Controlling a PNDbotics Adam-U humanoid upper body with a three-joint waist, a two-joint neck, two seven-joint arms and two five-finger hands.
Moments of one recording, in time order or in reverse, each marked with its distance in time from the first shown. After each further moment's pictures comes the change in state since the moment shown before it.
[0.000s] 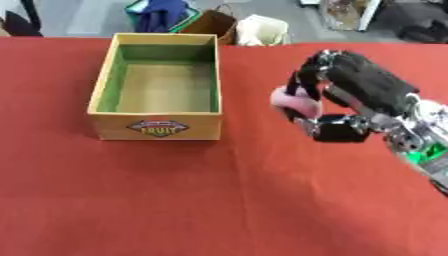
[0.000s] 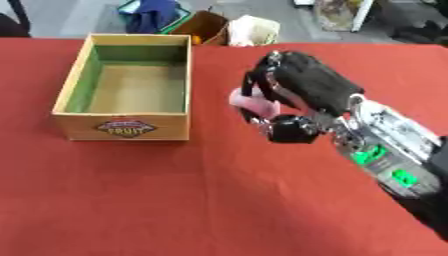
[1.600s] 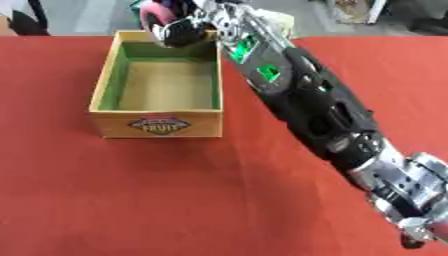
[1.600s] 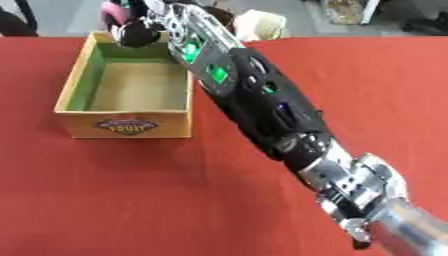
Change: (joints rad) left arm 0.008 -0.018 -0.031 0.000 0.031 0.006 -0.038; right arm -0.574 0.609 0.048 0.819 0.079 0.147 0.032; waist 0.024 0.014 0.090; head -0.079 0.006
